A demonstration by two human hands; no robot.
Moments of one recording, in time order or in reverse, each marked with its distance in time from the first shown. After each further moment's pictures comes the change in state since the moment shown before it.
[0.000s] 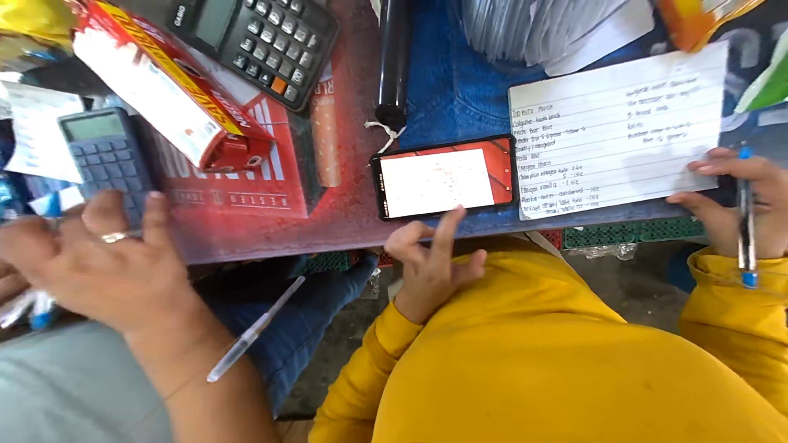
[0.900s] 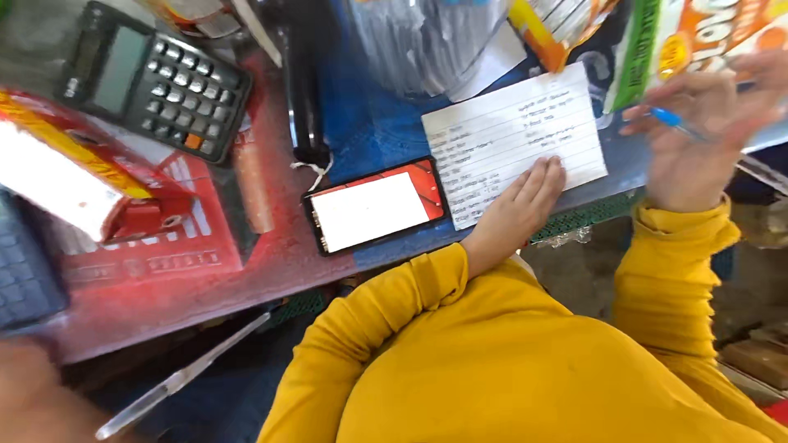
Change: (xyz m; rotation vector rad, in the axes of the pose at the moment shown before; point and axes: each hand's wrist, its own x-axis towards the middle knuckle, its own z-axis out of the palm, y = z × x) left_hand 0.066 0.090 0.126 -0.005 -0.580 0.668; right_hand 0.070 -0.054 -0.010 0.364 0.234 0.152
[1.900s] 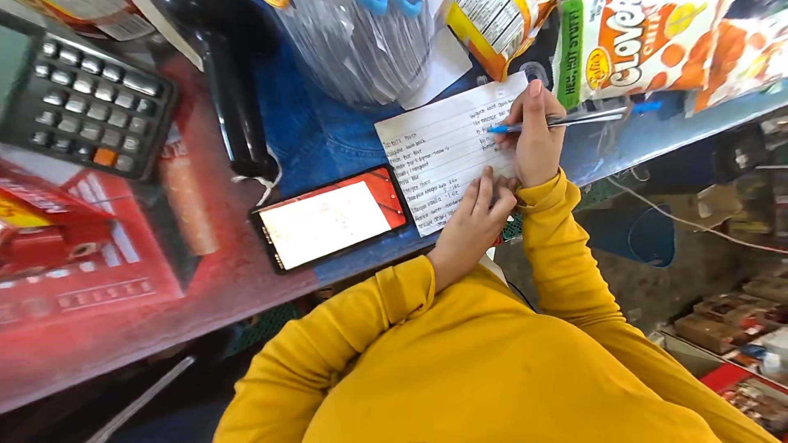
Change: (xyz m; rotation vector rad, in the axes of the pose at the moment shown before) left_hand -0.012 0.009 0.004 0.267 -0.013 -0.011; right_hand 0.018 0.030 0.081 0.110 0.158 0.098
